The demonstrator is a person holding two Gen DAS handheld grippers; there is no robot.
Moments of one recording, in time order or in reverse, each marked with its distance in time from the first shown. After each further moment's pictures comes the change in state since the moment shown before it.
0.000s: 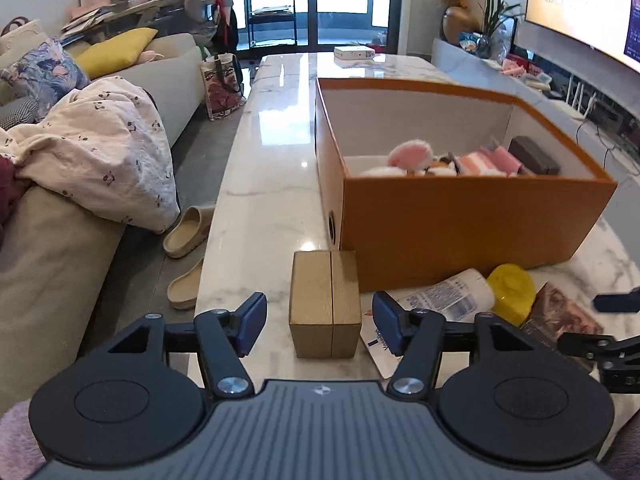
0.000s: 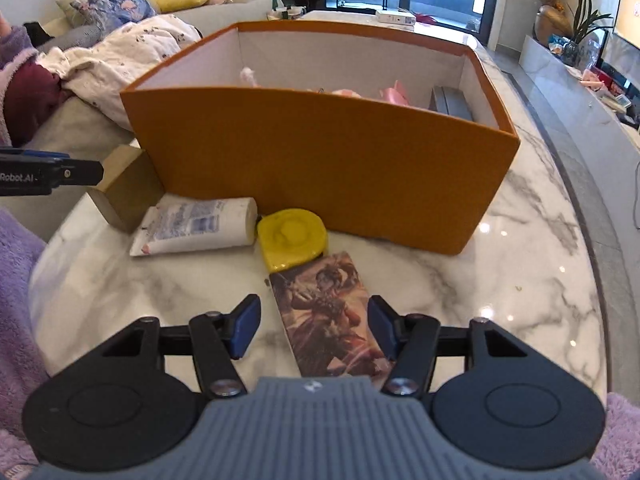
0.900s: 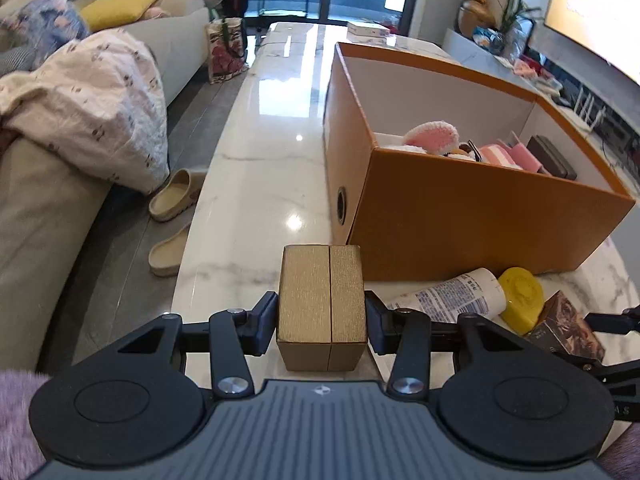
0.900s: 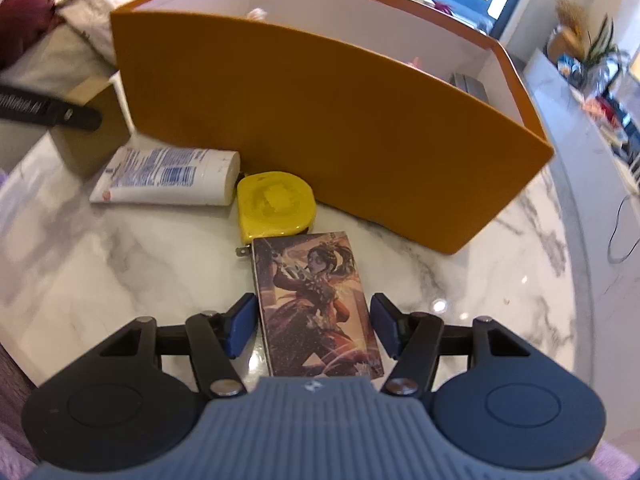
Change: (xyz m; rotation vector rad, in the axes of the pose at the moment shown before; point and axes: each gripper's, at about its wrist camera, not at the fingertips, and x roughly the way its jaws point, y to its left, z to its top) left arm 0.020 0.027 -0.009 -0.128 0.078 -0.050; right arm 0.021 -0.004 0.006 -0.097 0.102 -0.059
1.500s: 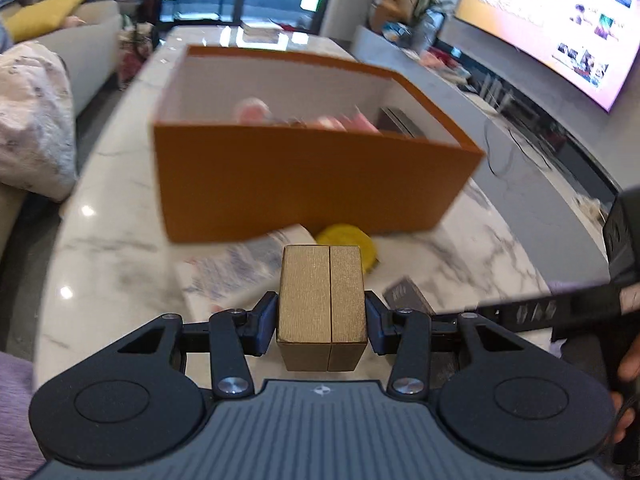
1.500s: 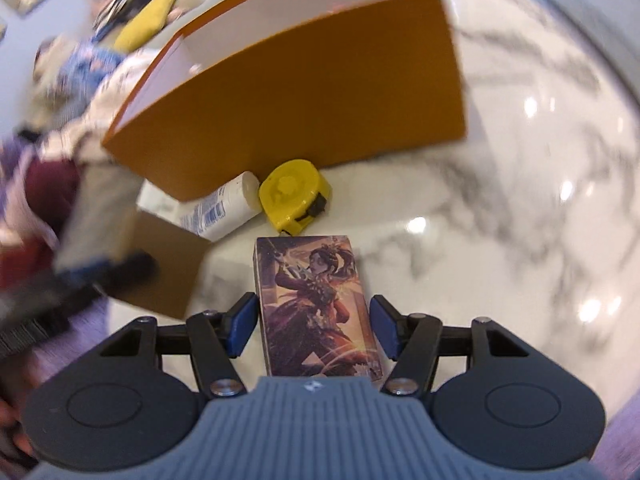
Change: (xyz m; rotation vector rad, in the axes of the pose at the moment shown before) left arm -0.030 -0.093 -0.029 0.102 0.016 -0.257; right arm -0.013 -0.057 -0.040 0.594 0.057 0.412
